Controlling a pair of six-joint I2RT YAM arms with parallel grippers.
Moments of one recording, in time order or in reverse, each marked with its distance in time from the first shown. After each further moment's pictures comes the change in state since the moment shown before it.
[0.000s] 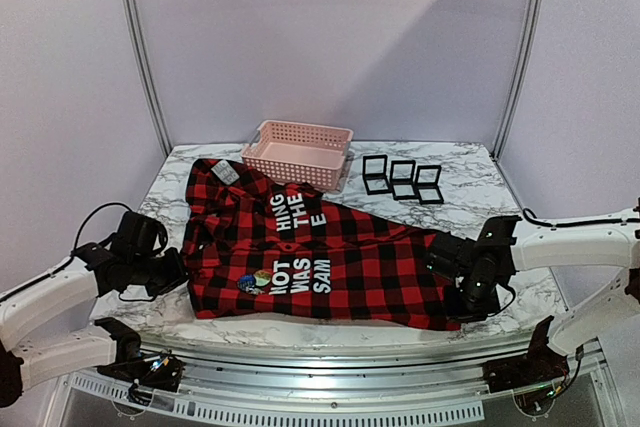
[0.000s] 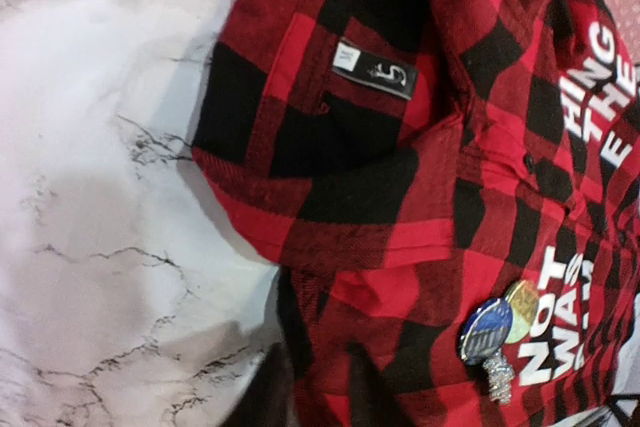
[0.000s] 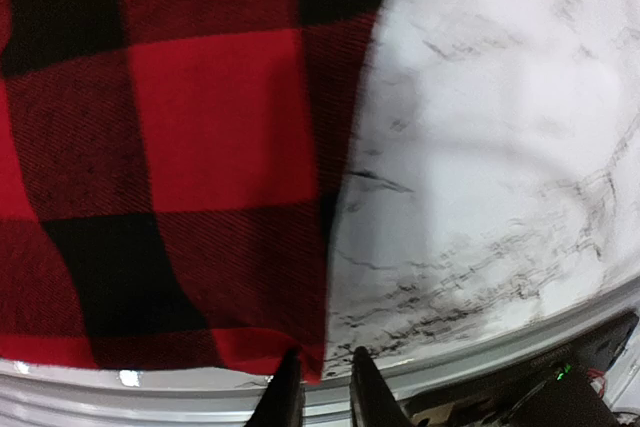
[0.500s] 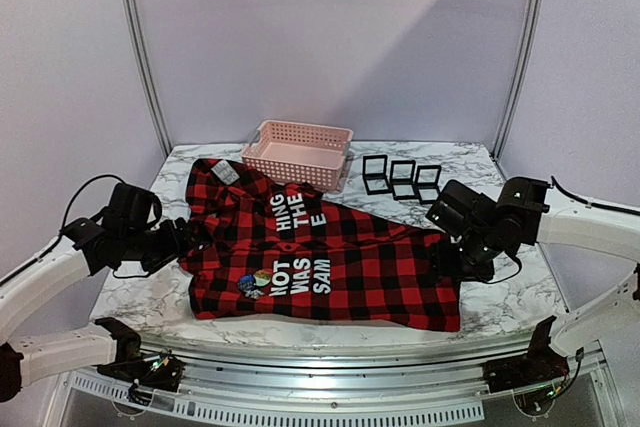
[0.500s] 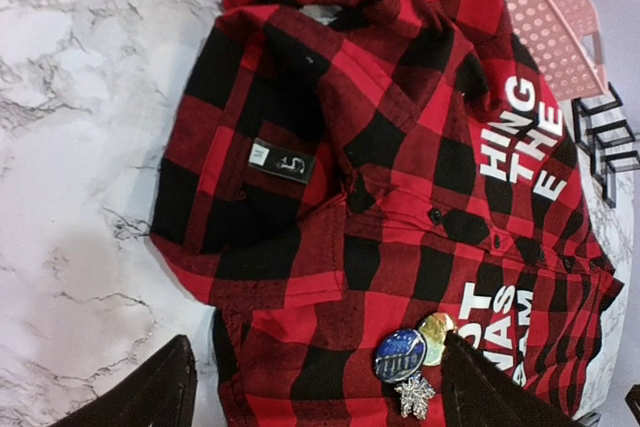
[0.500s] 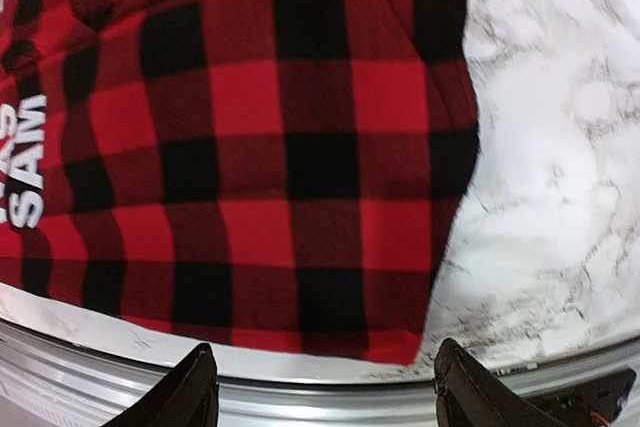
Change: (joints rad) left arm -0.013 0.029 0.200 -0.084 -0.038 0.019; right arm -0.010 -0.077 0.254 -0.020 0.094 -0.071
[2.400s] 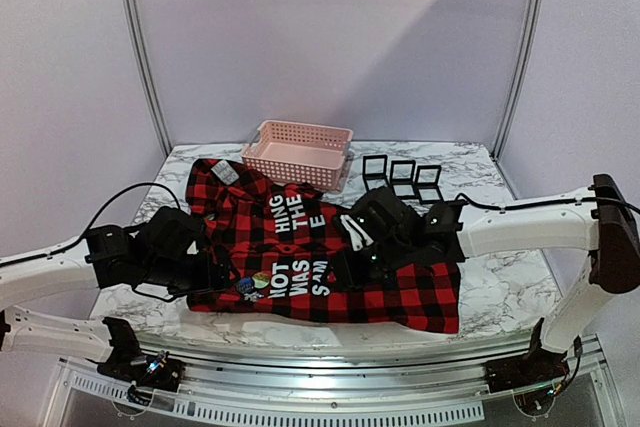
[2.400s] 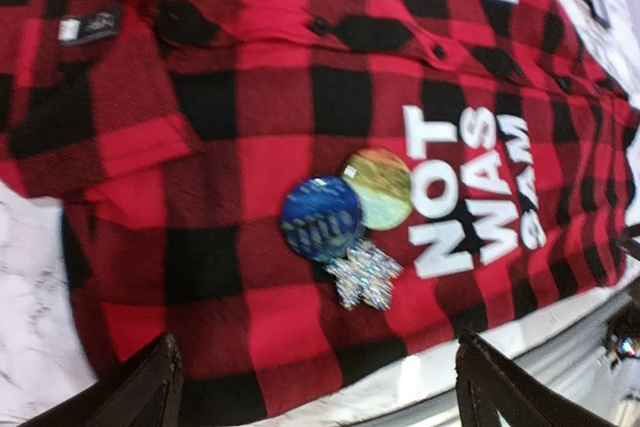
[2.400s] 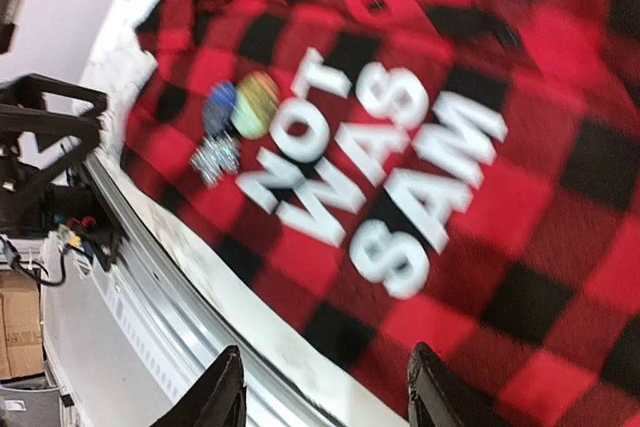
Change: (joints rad) left arm -0.491 0.082 0.024 -0.055 -0.106 -0.122; right arm 0.146 0.369 0.093 0.722 -0.357 -0.237
